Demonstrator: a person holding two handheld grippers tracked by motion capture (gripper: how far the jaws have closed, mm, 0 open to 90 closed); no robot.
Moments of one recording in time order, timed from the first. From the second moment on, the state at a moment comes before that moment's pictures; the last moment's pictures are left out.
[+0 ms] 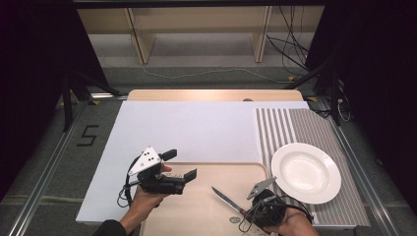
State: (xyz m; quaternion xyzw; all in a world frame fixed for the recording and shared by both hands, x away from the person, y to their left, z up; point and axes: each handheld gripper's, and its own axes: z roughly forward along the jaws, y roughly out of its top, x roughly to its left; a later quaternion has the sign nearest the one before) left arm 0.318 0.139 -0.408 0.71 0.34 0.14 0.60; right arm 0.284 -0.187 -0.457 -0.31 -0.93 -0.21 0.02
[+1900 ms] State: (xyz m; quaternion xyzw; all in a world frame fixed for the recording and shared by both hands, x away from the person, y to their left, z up) left arm 0.319 0.138 -0.408 0.71 0.34 0.14 0.60; right arm 0.276 -0.151 -0.465 -0.18 -0.96 -0.22 -0.05
